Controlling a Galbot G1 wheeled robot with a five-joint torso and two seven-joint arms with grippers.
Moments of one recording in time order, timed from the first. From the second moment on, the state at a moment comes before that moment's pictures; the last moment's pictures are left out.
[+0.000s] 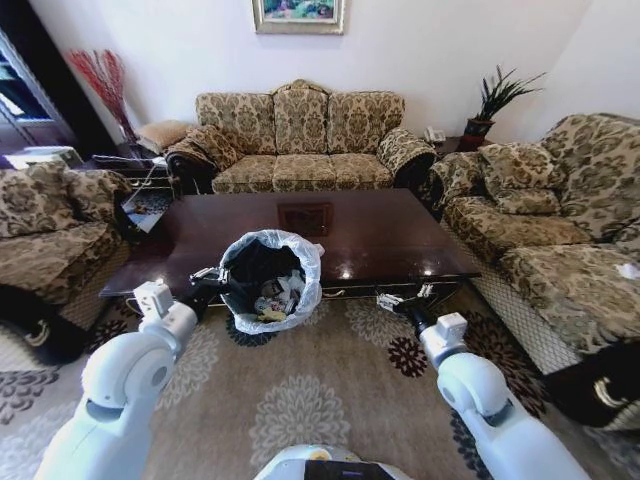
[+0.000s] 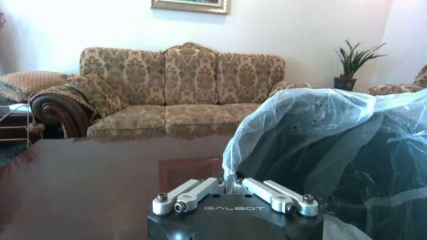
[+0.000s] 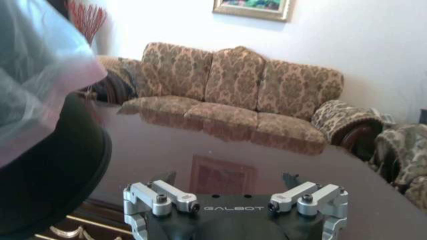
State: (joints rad) left arm 1.32 -1.13 -0.79 -2.43 -0.62 0.72 -0.06; right arm -1.33 1.01 0.35 2.21 0.34 -0.35 0.18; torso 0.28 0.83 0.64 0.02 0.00
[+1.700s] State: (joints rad) left arm 1.31 -1.13 -0.78 -2.42 -0.62 0.72 -0.07; right arm -1.31 1.02 0.30 2.19 0.29 -0.40 0.15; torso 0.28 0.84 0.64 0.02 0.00
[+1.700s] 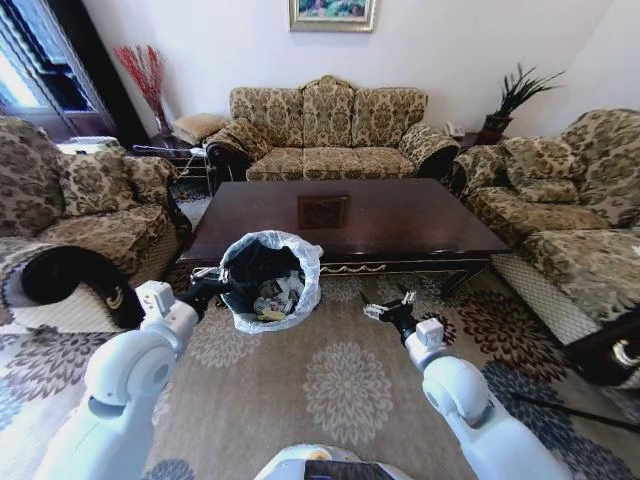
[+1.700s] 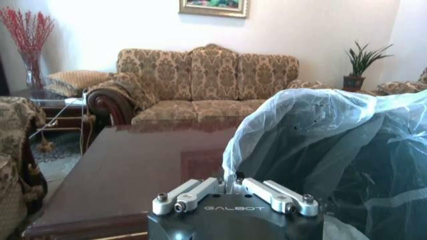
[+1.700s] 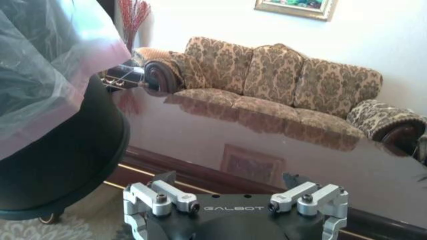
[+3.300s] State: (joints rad) left arm 1.31 -1.13 -0.79 -2.41 -0.62 0.72 -0.07; right arm -1.31 1.02 0.30 2.19 0.29 -0.40 0.15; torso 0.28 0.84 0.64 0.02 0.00
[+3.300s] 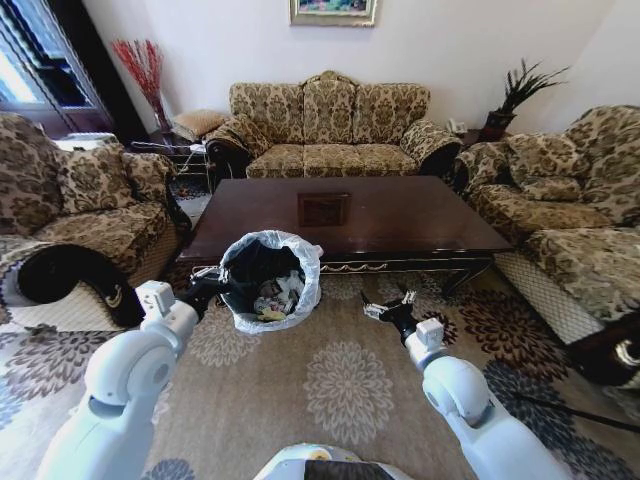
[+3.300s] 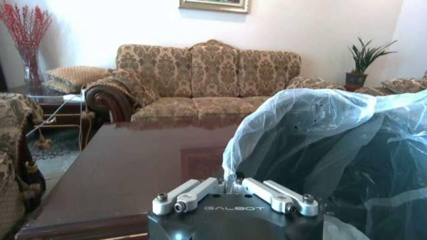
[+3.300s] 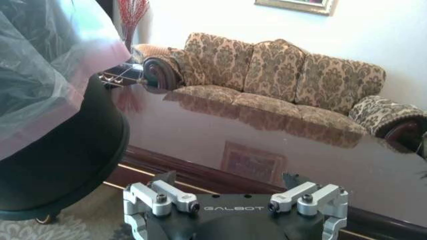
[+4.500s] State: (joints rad) left arm 1.33 -1.29 -0.86 -1.63 -0.32 0.40 -0.08; right arm -1.48 1.08 0.72 2.22 0.49 -0.20 0.09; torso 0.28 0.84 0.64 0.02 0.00
